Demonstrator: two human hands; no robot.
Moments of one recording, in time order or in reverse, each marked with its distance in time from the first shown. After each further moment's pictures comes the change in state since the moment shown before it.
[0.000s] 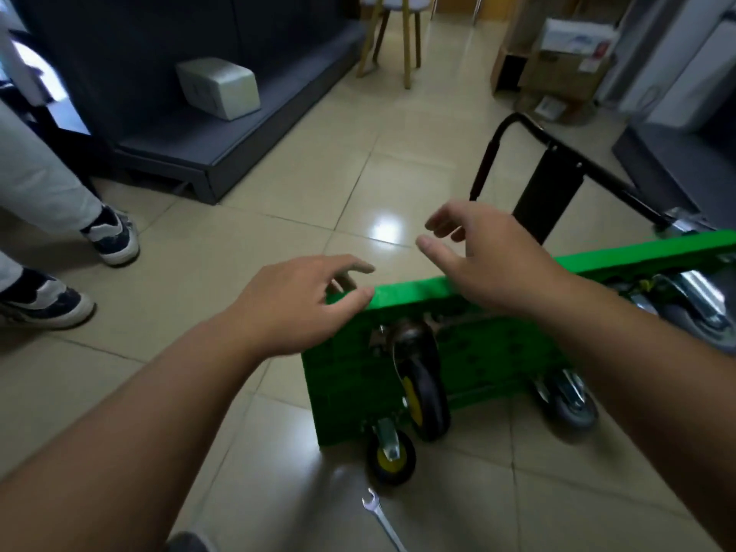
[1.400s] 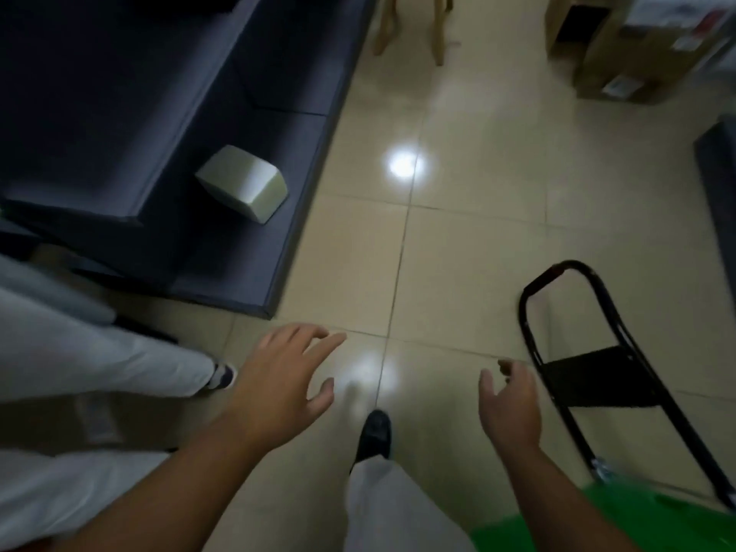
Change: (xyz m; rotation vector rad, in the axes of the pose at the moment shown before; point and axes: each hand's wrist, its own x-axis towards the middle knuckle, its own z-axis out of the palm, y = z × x) left_hand 0.389 -0.176 -0.417 0.162 -0.262 -0.034; right_hand 0.446 -0.042 -0.068 0.237 0.048 0.997
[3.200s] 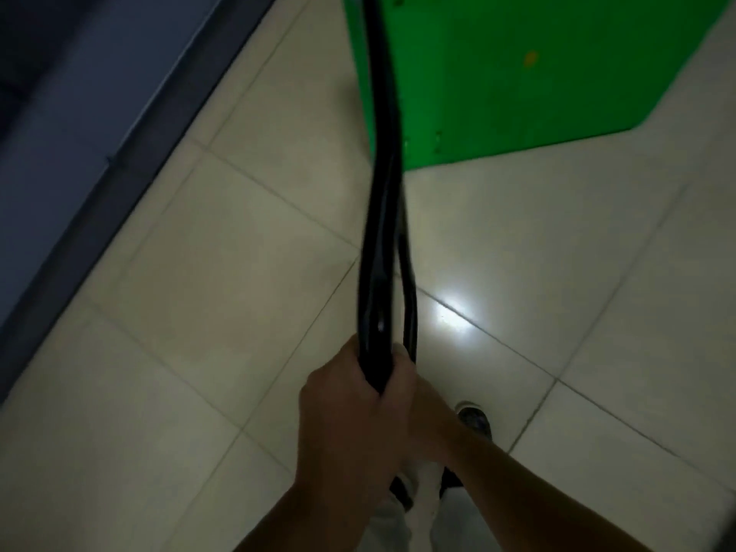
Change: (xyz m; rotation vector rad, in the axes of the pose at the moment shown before) left_hand 0.572 0.369 0.188 0.243 -1.084 1.491; right_hand 0.444 -0.016 0.129 1.584 1.014 1.101
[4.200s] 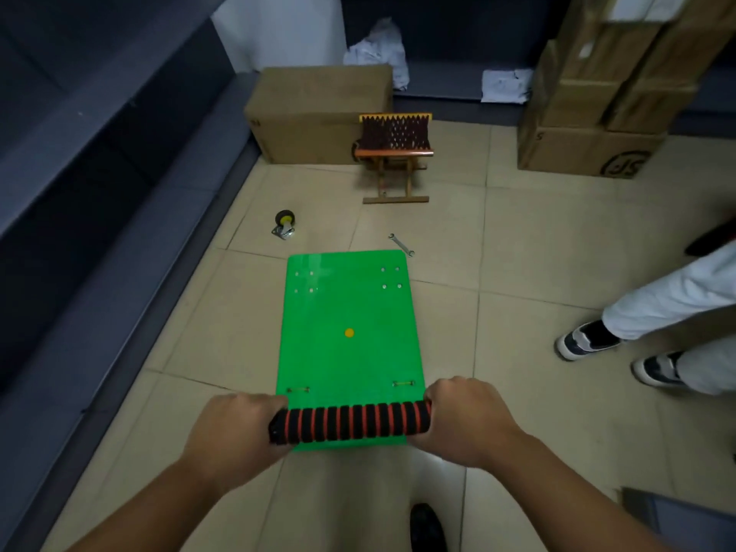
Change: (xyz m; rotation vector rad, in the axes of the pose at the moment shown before) left_hand -0.002 0.225 -0.126 0.954 -0.256 1.167; right_hand -0.295 -0.166 -0.220 -0.698 0.578 0.029
